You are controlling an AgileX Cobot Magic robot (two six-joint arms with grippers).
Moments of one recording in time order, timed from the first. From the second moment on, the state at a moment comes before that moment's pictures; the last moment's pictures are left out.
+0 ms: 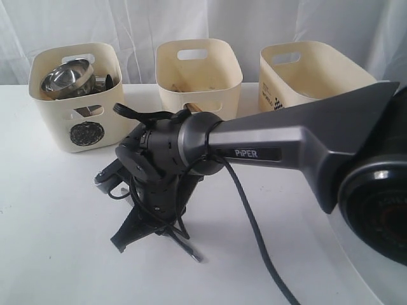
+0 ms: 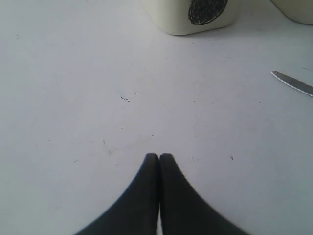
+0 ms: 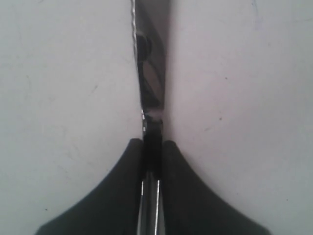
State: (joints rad) left arm 0.03 0.04 0.02 -0.21 0.44 0.21; right arm 0.78 2.19 -1.55 -0.18 0.86 0.20
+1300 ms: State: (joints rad) left arm 0.03 0.04 0.02 -0.21 0.44 0.21; right arm 0.58 1.78 -1.53 -0.74 0.45 0.58
